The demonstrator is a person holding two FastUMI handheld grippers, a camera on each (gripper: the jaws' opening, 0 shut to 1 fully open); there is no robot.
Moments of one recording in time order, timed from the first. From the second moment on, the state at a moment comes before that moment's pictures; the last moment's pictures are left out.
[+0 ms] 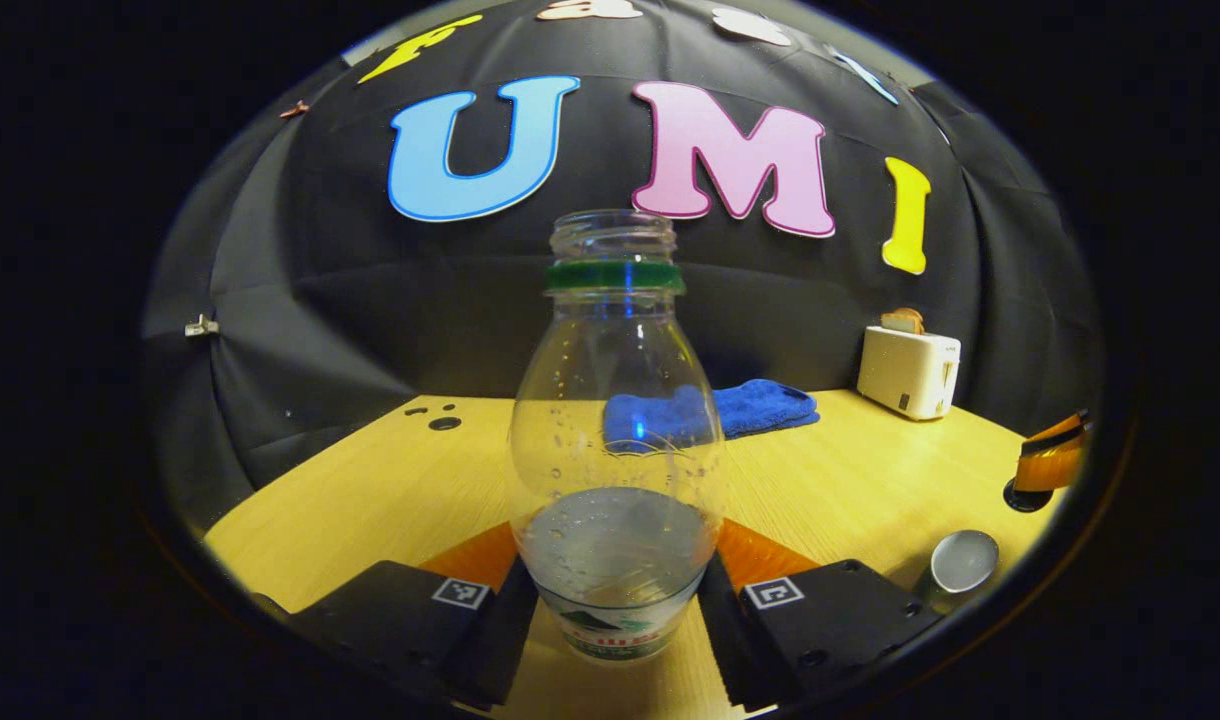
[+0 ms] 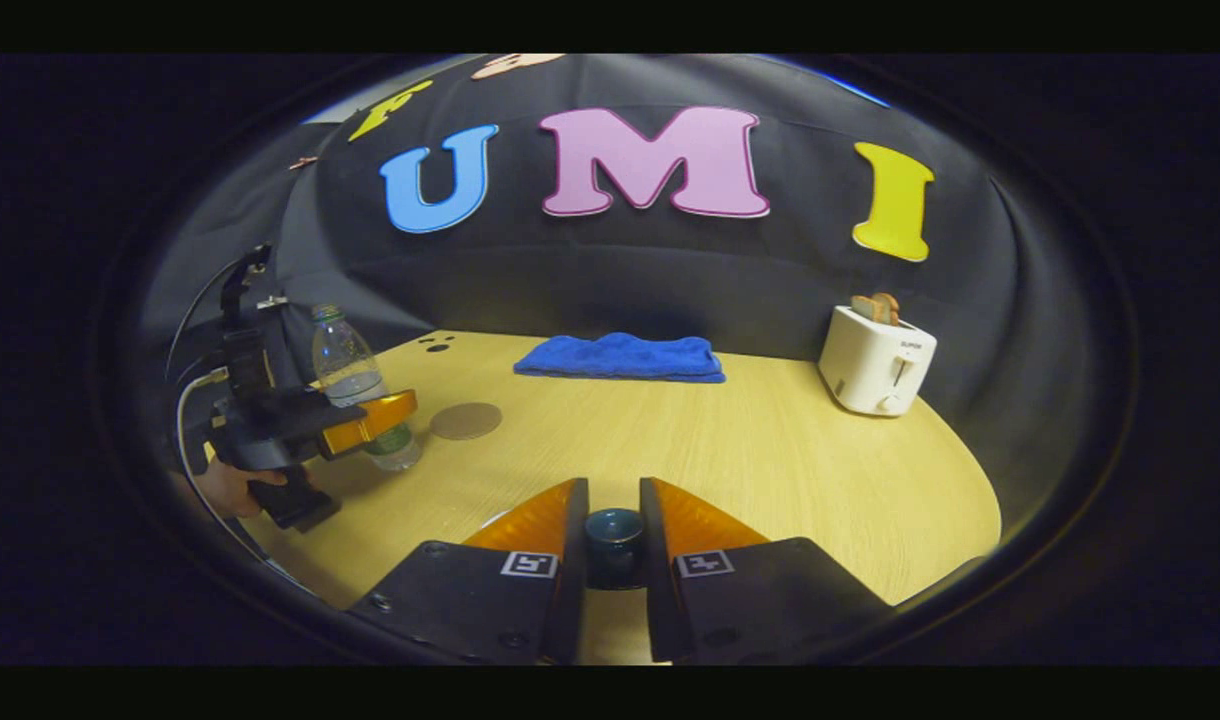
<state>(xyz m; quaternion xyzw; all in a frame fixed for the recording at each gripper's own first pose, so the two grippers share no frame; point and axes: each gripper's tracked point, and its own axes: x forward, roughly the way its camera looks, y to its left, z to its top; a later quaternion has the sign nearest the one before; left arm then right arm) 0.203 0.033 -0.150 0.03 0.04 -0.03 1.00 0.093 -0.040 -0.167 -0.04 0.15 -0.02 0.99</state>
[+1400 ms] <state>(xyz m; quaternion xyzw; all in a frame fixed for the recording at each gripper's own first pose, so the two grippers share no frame) 0.178 -0.060 -0.182 0.71 0.06 -0.23 0.66 0.039 -0.113 -0.187 0.00 0.16 -0.06 0.98</state>
